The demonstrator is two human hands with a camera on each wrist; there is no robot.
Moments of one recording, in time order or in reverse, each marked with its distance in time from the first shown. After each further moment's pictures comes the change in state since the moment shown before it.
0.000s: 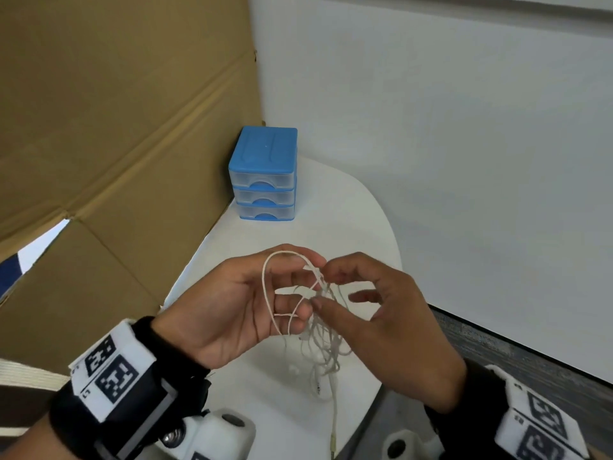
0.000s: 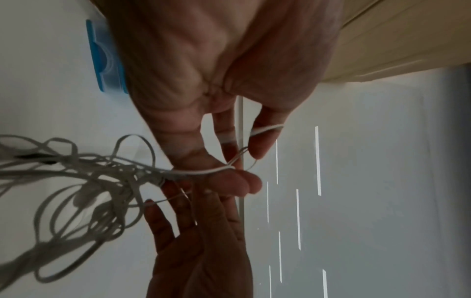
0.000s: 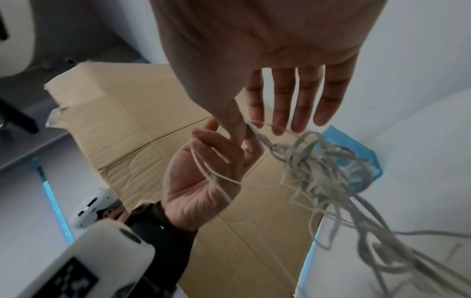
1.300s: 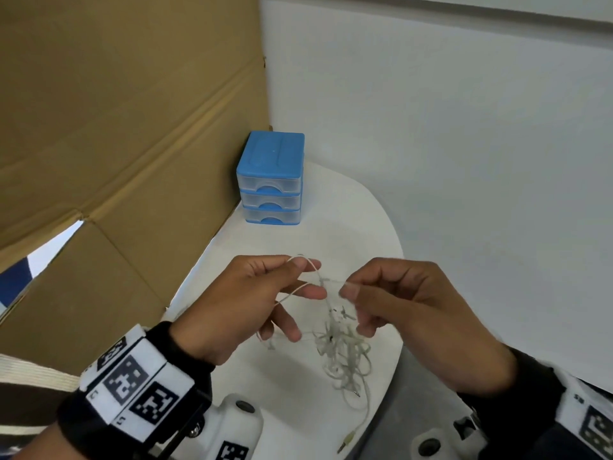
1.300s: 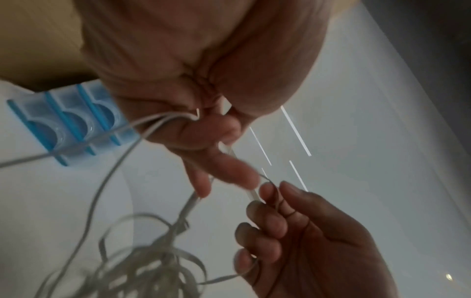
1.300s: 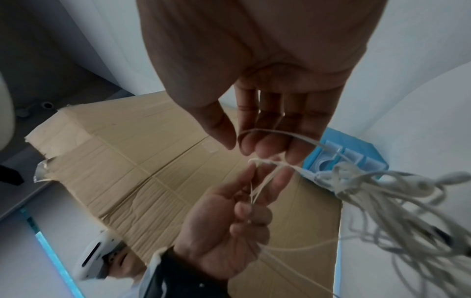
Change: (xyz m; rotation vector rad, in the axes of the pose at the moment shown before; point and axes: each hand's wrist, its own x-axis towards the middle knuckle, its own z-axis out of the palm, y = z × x) left_hand -0.002 -0.001 0.007 0.555 0.396 0.063; right_hand 0.010 -0.011 -0.023 0.417 -0.136 0.137
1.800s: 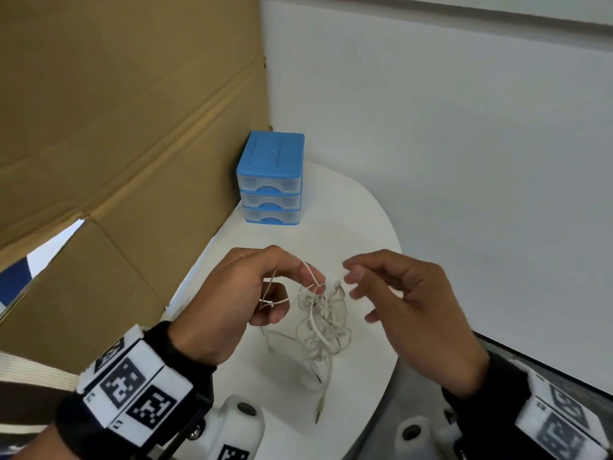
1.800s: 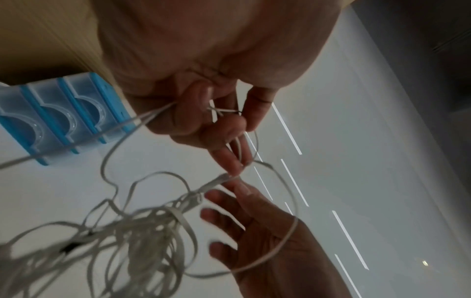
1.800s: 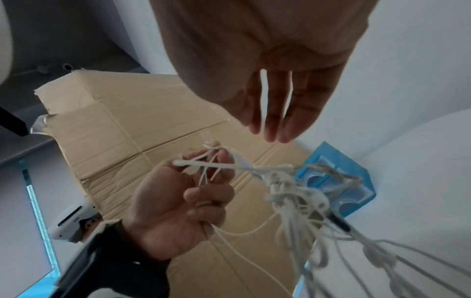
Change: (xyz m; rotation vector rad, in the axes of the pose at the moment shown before) left_hand -0.004 0.005 -0.001 -0.094 0.002 0.104; right_hand 0.002 0.010 0.004 -0.261 0.228 -0.108
